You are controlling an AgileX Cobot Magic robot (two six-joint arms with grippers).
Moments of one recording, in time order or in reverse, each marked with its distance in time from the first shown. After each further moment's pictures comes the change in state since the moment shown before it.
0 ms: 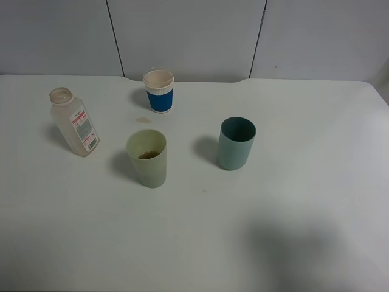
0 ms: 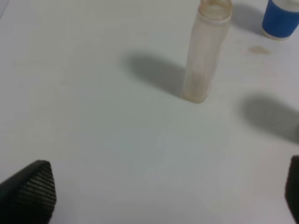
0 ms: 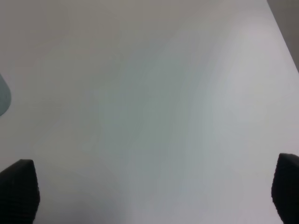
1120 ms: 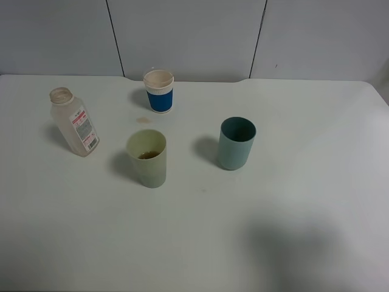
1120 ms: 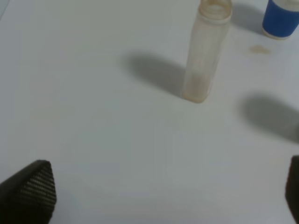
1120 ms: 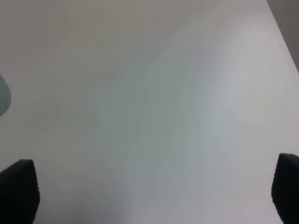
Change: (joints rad) left arm 0.000 0.000 0.000 0.000 0.001 0.002; right arm 0.000 0.000 0.000 0.000 0.000 0.000
